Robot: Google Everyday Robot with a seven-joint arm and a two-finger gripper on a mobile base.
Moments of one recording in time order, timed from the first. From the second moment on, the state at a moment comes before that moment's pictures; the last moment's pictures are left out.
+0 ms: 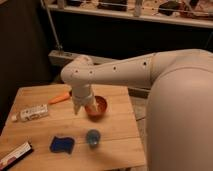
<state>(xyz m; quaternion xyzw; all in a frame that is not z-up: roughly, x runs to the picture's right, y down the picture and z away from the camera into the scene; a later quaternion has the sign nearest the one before) -0.102 0.101 0.704 -0.26 0.23 0.64 0.68</state>
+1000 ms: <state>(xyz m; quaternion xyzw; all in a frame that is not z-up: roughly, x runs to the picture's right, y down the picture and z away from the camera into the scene) -0.127 0.003 0.731 -0.17 0.16 0.53 0.82</state>
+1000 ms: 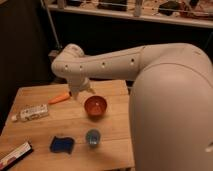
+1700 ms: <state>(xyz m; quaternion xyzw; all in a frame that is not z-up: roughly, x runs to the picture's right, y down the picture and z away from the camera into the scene) -0.263 -0.021 0.747 -0.20 0.05 0.22 0.95</state>
